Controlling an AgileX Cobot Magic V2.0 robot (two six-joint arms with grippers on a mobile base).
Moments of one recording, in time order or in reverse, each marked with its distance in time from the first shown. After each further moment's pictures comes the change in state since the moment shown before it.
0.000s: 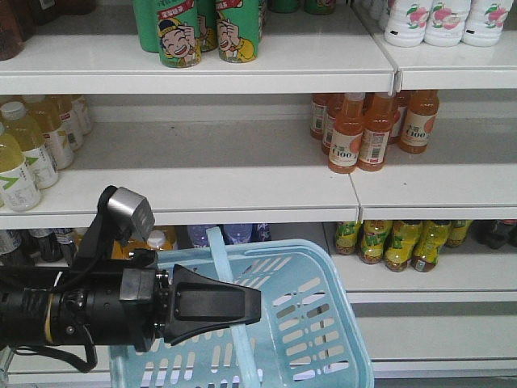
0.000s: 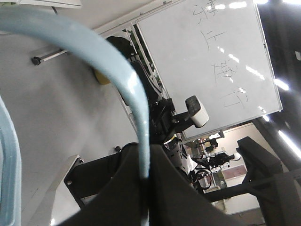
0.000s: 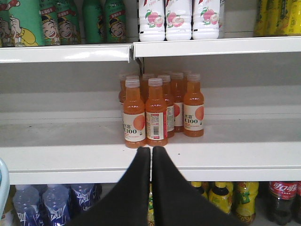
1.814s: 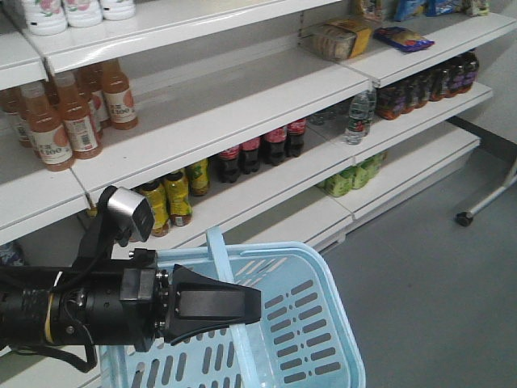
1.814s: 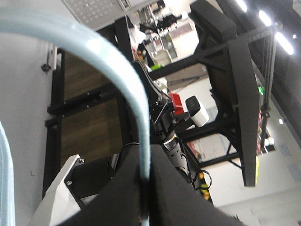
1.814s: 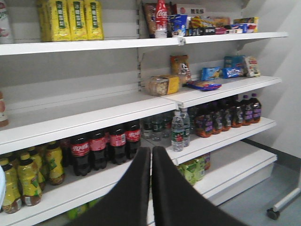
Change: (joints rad) left arm 0.000 0.000 0.000 0.000 0.000 0.000; right arm 0.000 0.000 0.000 0.000 0.000 0.000
